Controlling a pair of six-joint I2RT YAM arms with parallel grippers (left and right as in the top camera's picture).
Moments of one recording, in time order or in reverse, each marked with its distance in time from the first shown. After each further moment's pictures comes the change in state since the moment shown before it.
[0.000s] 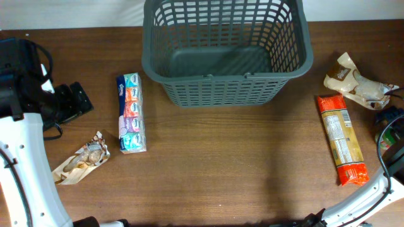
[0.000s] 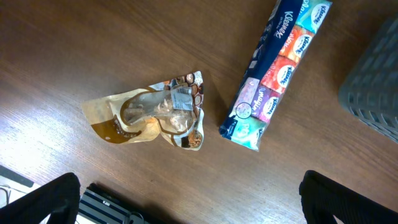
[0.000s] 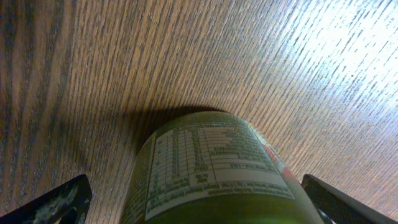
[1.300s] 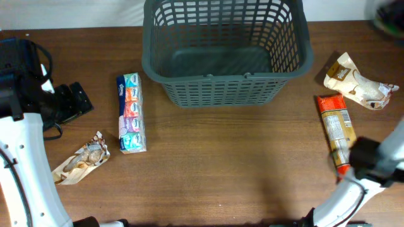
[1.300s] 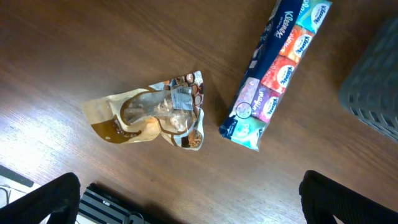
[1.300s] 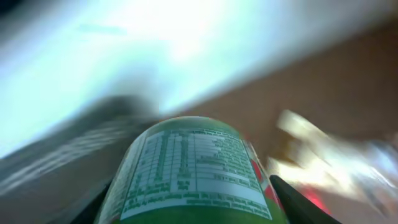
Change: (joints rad) left arm 0.000 0.000 0.000 -0.001 0.001 0.000; right arm 0.452 -0.188 1.115 -0.372 -0.378 -0.172
